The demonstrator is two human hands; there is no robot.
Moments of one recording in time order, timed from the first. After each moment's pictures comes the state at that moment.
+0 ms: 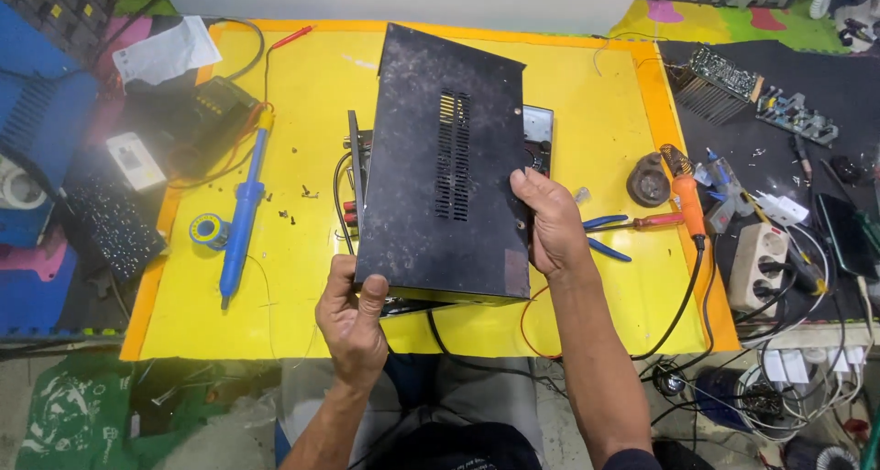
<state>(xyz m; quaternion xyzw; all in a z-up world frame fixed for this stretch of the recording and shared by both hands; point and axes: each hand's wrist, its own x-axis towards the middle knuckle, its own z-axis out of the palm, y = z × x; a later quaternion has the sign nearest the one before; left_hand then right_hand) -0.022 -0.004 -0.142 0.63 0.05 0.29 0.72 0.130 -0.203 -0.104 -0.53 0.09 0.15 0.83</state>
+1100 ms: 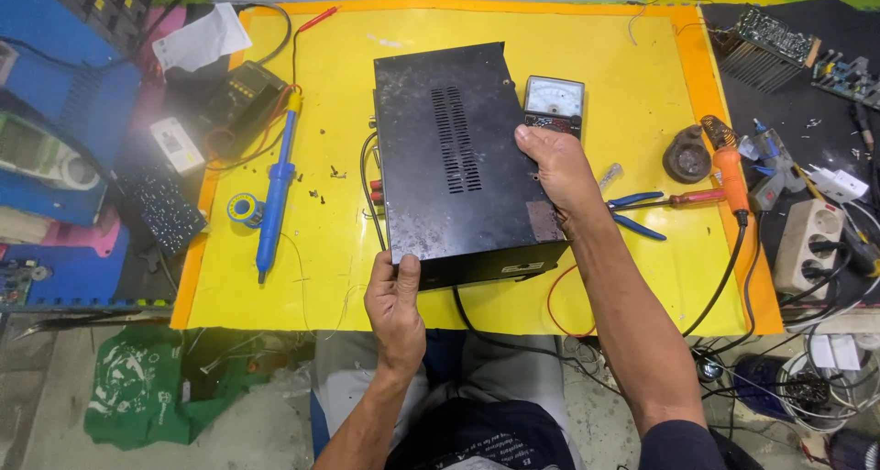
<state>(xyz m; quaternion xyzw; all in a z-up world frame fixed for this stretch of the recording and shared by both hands) -0.040 -0.019 -0.139 0.63 0.12 0.24 0.73 0.170 -0.194 -0.136 -0.61 -0.02 0.14 0.78</state>
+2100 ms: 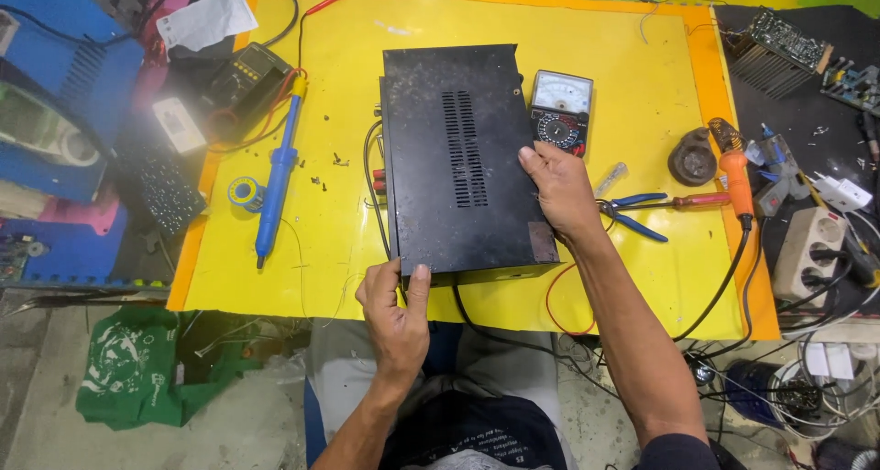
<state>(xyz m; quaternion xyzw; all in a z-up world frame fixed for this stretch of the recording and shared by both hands) -0.062 -0.019 -0.171 0.77 0.16 0.28 0.54 0.141 -0.201 -0.142 -0.69 -0.08 0.09 0.71</state>
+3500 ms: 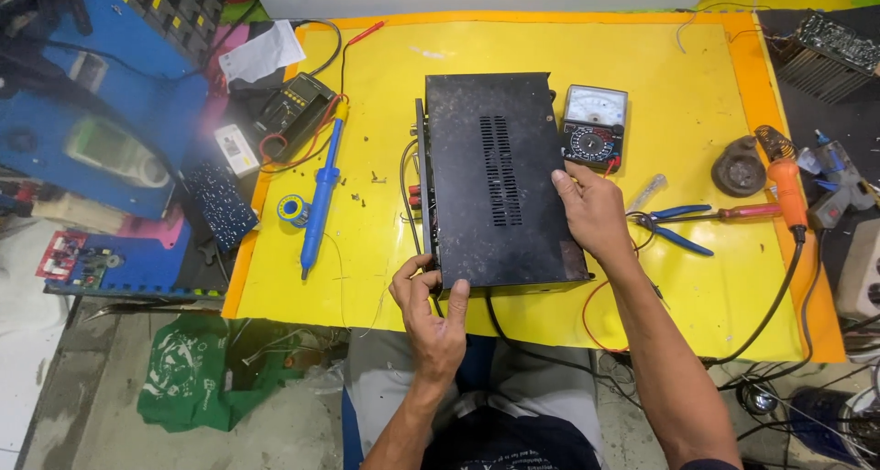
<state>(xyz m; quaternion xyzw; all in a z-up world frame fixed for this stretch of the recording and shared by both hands) -0.053 -0.021 -0.174 0.78 0.15 0.32 0.51 0.136 -0.202 -0.149 -0.89 -0.11 0.00 0.45</state>
